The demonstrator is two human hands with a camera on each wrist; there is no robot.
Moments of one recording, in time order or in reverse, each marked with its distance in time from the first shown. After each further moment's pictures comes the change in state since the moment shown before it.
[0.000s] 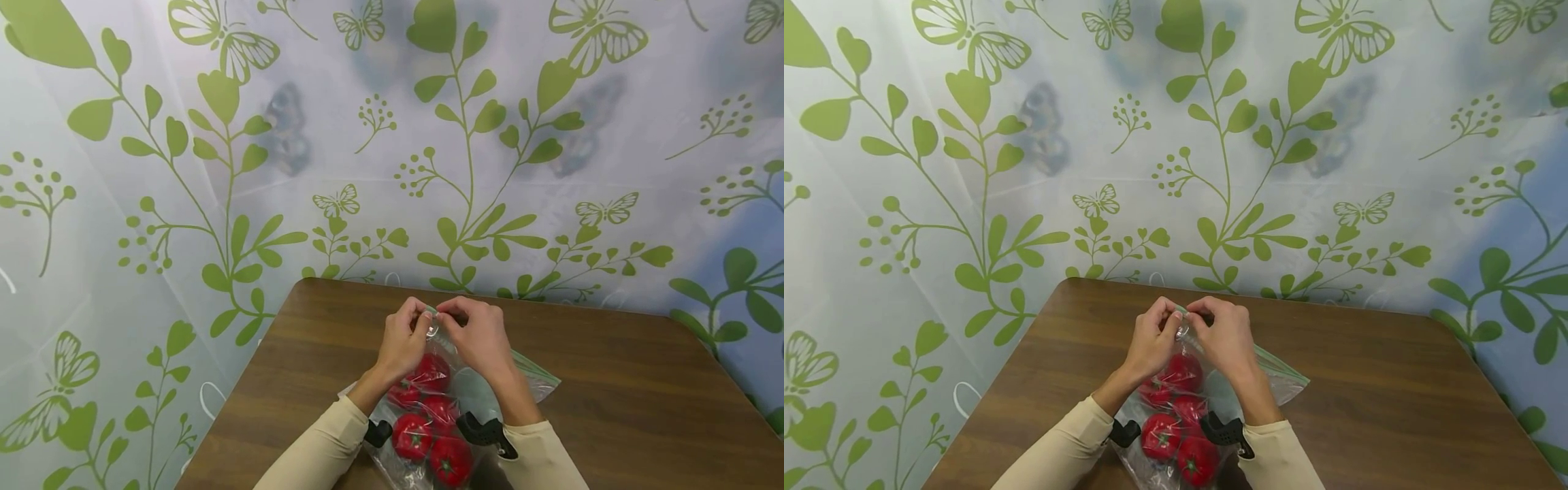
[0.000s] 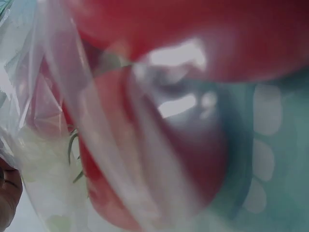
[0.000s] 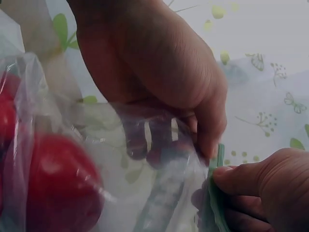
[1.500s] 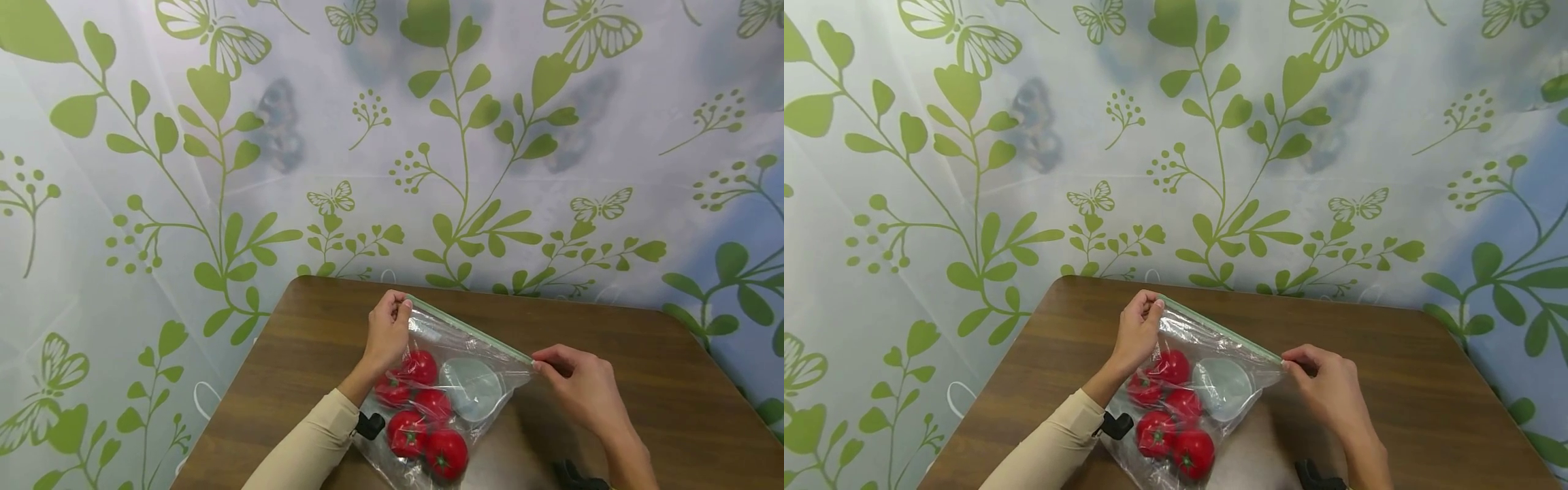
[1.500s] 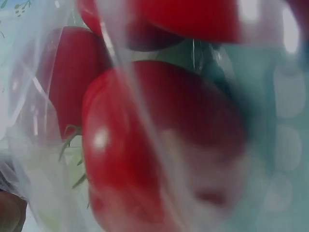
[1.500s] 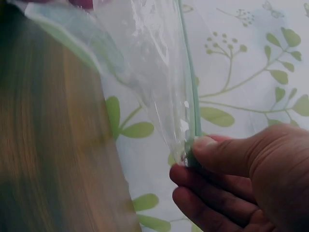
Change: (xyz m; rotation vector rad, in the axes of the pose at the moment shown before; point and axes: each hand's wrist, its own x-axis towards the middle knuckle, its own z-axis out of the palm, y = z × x) left_hand 0.005 -0.008 -0.009 -0.057 0.120 -0.170; right_hand -0.091 0.100 -0.102 -0.251 -0.043 0.218
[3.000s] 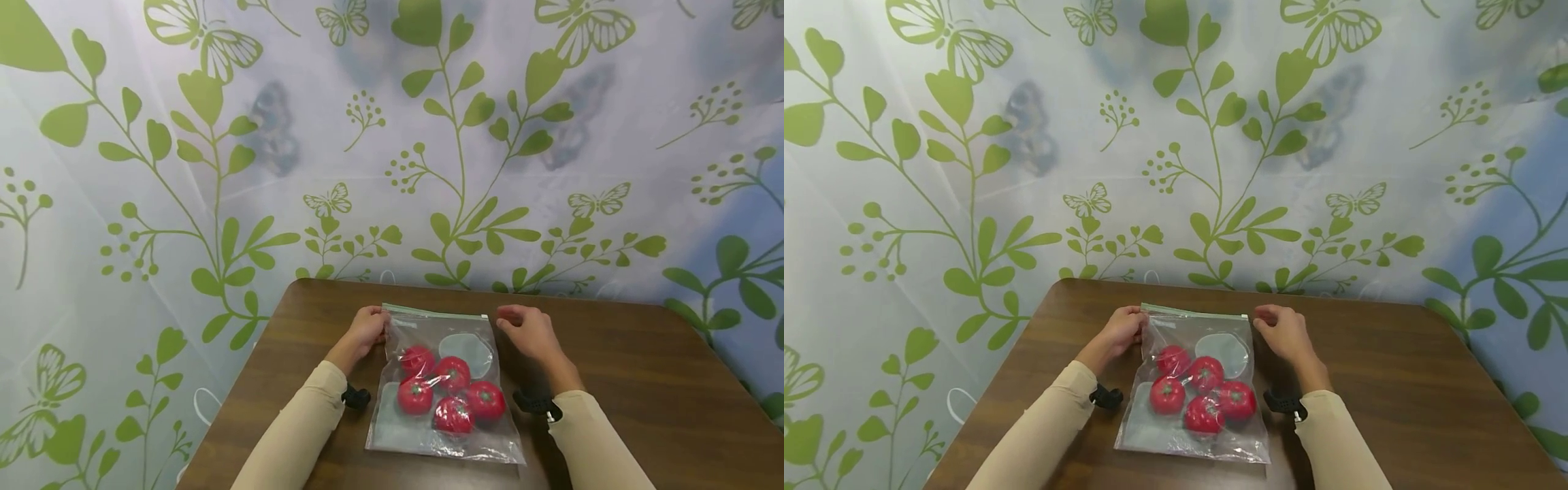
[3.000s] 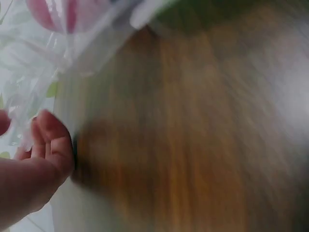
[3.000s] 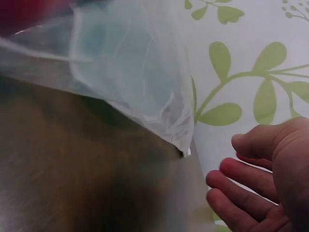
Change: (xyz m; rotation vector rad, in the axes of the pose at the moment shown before) left_hand 0.044 -0.080 -0.026 -0.219 -0.221 -0.601; right_hand 0.103 0.045 0.084 0.157 -0.159 0.012
